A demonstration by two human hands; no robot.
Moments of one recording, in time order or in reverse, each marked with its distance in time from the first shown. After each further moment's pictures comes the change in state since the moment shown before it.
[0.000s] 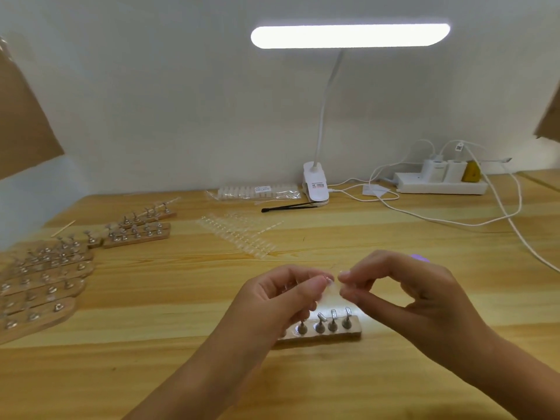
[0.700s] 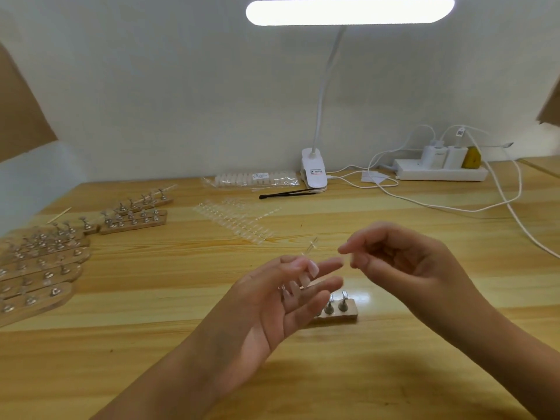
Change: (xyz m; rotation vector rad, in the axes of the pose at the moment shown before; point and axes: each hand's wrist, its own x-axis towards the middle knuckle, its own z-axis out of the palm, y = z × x) left_hand -0.011 0.006 -0.001 -0.538 -0.240 -0.153; right_hand 0.001 -0.001 -0.004 0.270 0.008 0.270
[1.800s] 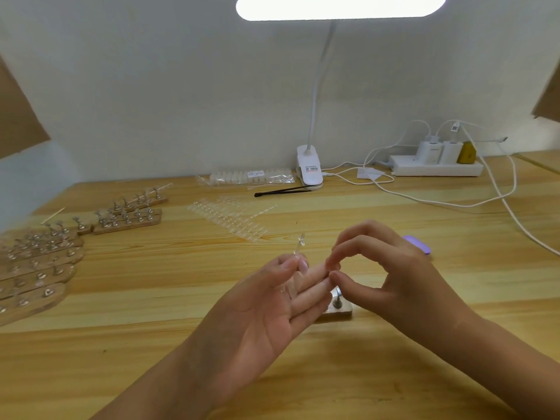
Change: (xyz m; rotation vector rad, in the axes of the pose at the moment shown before) left_hand 0.002 -0.009 -0.004 -0.028 -0.110 0.001; right_hand -0.002 0.014 0.005 -0.554 -0.024 -0.155
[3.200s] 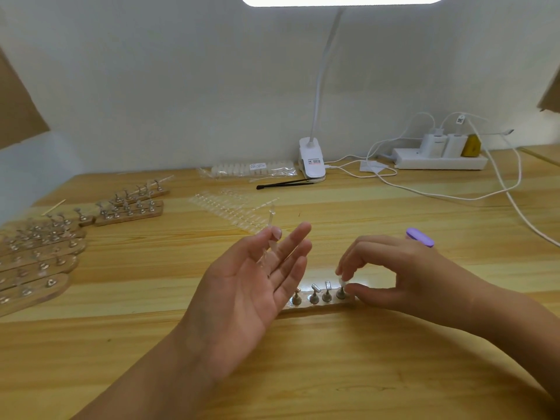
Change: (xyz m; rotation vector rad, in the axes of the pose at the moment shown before) left_hand -0.001 0.010 -0.003 -0.183 0.200 0.091; right_hand 0.001 0.016 -0.021 -0.096 -0.397 -0.039
